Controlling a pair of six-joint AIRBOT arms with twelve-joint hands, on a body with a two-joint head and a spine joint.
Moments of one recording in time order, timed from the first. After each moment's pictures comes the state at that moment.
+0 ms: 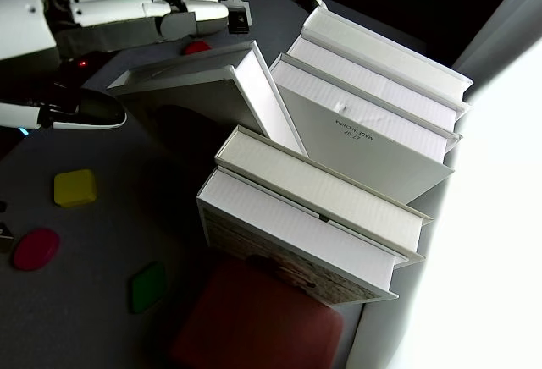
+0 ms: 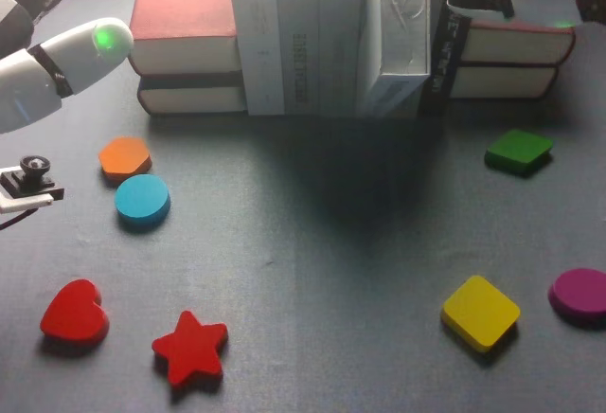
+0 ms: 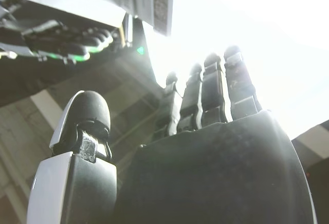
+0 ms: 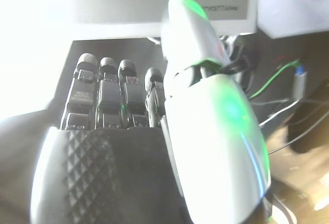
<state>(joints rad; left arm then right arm) 1.02 -1.12 1.42 -0.11 -1.37 0.05 -0.18 -0.90 1.10 -1.25 0.44 -0.21</state>
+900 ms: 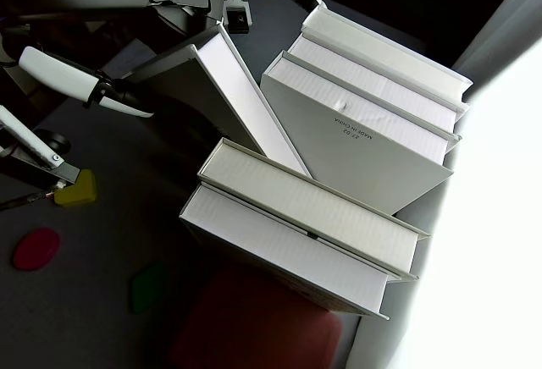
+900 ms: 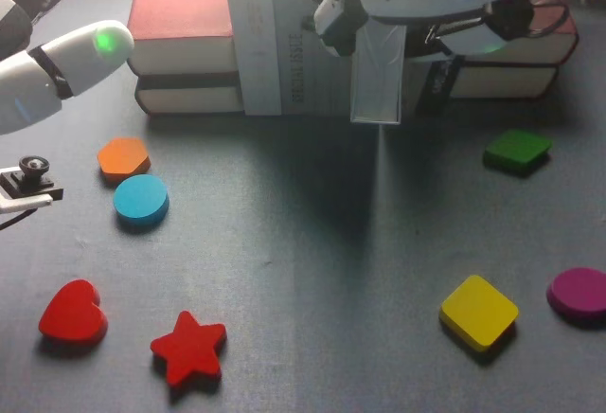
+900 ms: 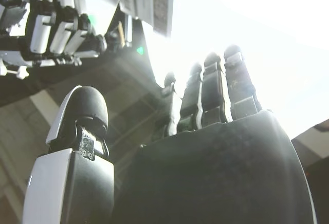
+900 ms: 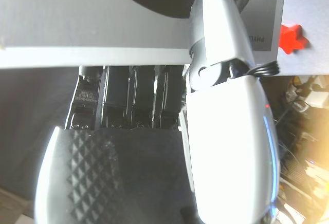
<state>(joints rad) 1.02 -1.12 1.42 -0.11 -1.37 0.05 -0.10 -1.06 1.14 -1.90 0.44 0.20</state>
